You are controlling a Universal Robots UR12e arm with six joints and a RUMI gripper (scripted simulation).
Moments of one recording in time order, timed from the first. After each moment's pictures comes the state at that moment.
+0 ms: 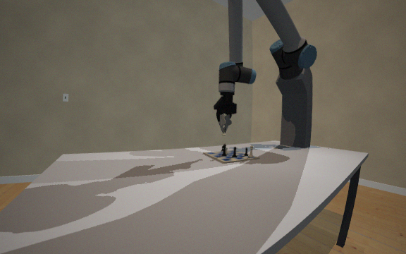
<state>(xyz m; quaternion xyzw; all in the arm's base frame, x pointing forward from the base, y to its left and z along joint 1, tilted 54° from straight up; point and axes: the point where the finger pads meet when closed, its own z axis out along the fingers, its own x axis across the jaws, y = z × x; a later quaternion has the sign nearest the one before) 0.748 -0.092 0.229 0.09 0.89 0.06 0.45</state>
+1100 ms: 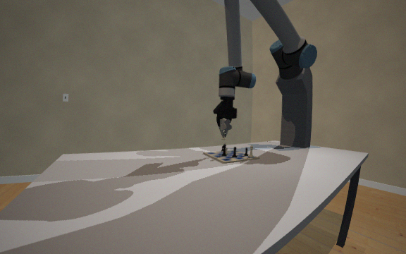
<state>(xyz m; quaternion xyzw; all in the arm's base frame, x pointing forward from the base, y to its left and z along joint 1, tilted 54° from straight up) 0.767 -0.093 0.212 0.07 0.89 0.05 0.45</state>
